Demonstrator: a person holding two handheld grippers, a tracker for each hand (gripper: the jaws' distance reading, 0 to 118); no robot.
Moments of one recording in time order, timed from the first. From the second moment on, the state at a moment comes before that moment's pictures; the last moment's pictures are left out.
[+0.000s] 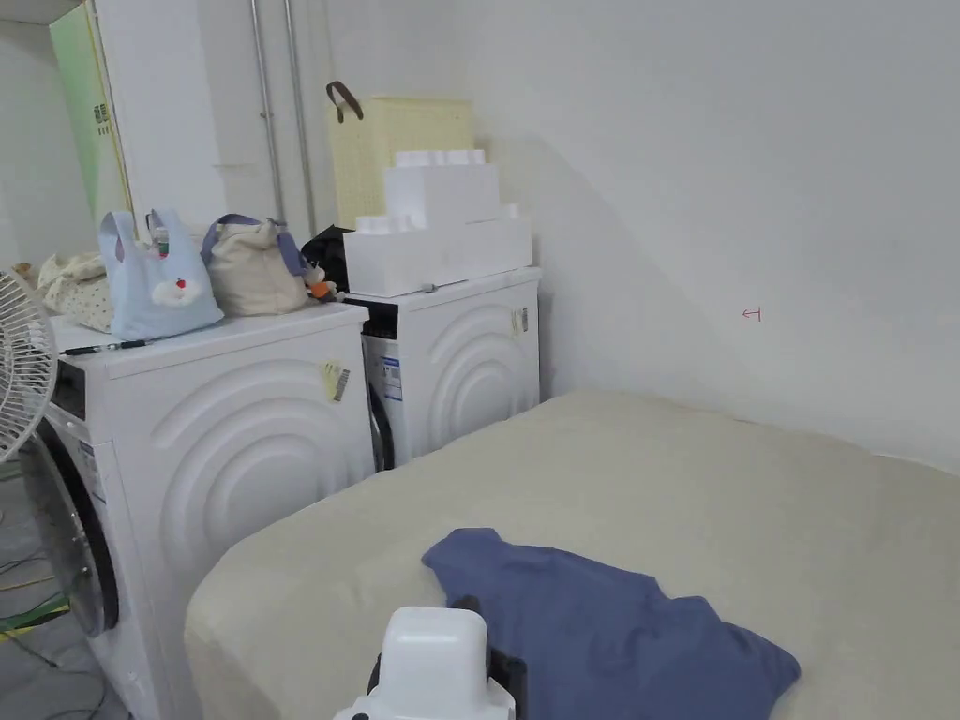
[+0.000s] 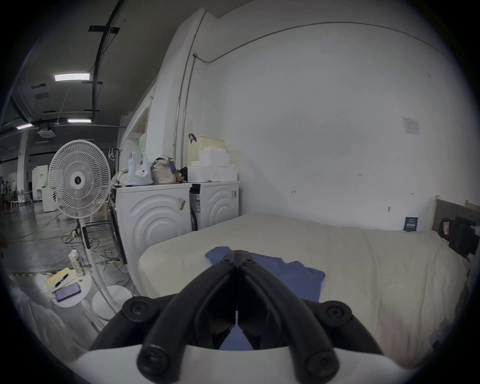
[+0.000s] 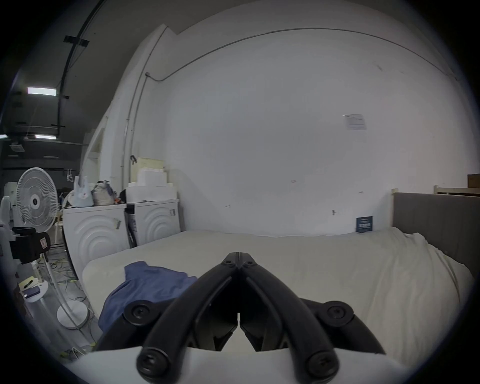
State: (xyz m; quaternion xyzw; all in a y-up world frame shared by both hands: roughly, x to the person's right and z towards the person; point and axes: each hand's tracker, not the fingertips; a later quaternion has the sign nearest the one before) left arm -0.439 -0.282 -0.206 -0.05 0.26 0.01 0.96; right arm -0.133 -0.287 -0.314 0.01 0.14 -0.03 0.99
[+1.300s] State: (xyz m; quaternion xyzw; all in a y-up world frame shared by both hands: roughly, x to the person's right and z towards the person) left arm -0.578 -0.481 -0.563 -0.57 0.09 0.08 0.81; right arm -0.089 -0.391 -0.423 -0.26 0.16 -0.03 0.95
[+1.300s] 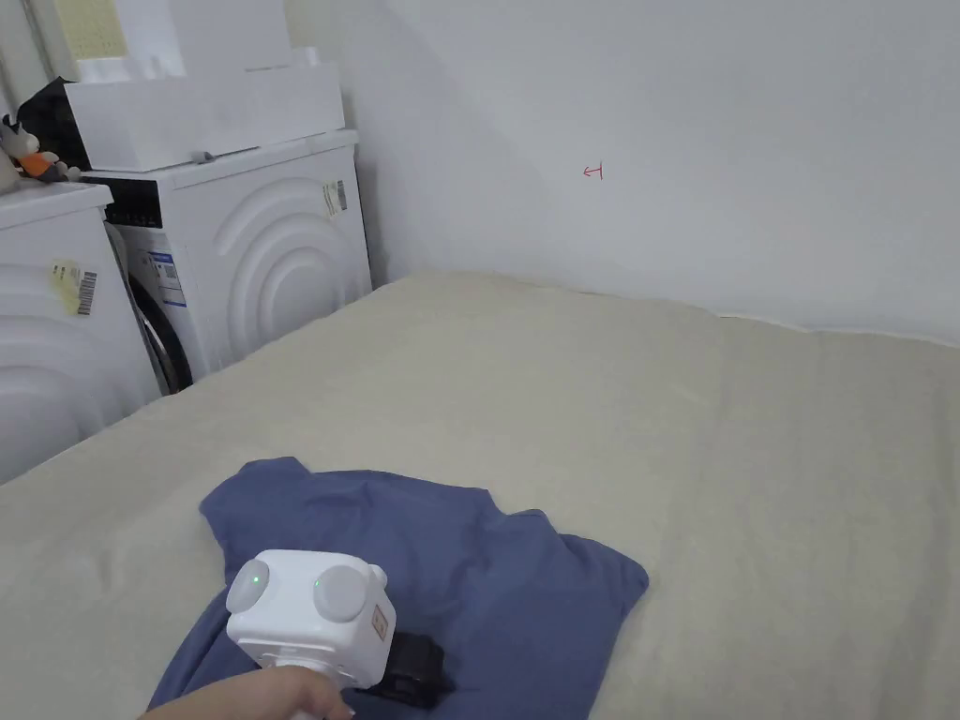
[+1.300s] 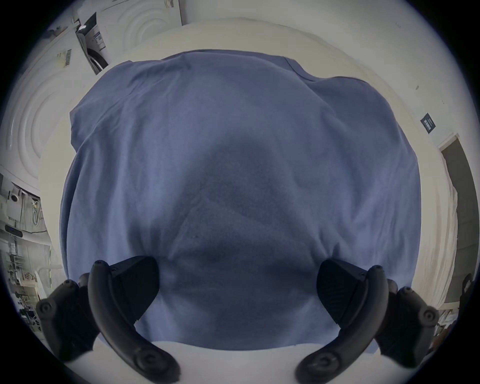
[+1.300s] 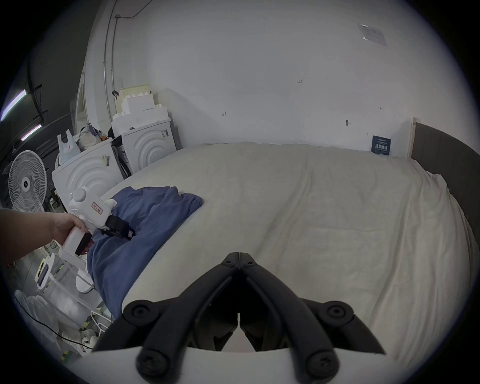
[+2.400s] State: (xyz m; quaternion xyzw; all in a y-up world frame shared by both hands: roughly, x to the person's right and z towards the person) left arm -0.556 -0.261 -0.463 -0.36 0.04 0.14 0.92; right arm -0.019 -0.343 -0.384 -0.21 0.12 -0.08 0.97
